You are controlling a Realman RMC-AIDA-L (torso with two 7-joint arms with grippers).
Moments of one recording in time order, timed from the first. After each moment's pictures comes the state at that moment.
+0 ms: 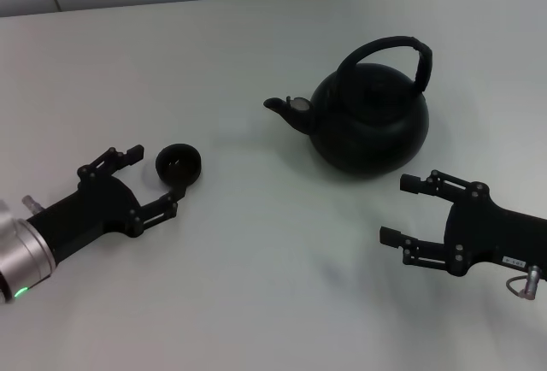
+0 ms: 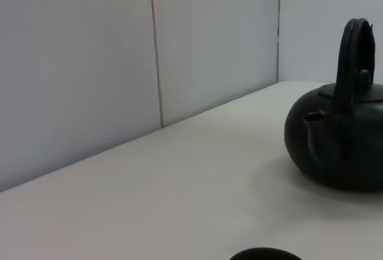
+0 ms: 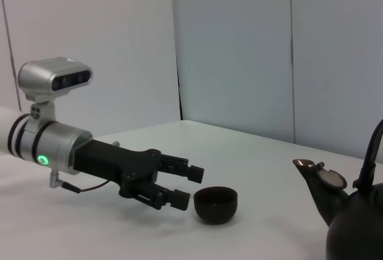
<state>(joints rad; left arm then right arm) -0.47 -2.08 0.82 0.14 1.52 1.19 -0.56 0.27 2.08 -0.51 -0.41 -1.96 -1.62 0.76</state>
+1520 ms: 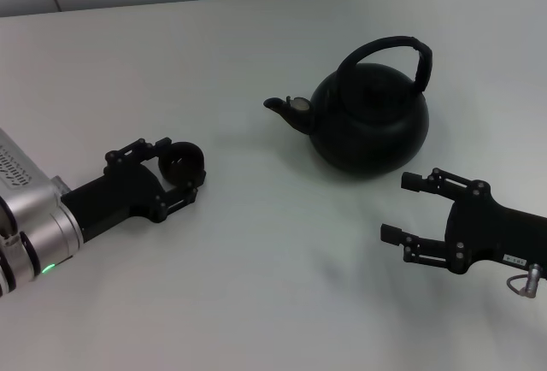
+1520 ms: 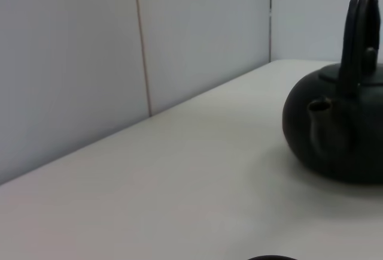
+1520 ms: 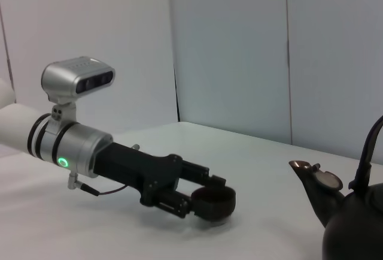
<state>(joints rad) -0.58 -2.08 0.82 0.07 1.53 1.12 -0.54 0.27 2.08 -0.51 -0.41 -1.96 -1.62 0.77</state>
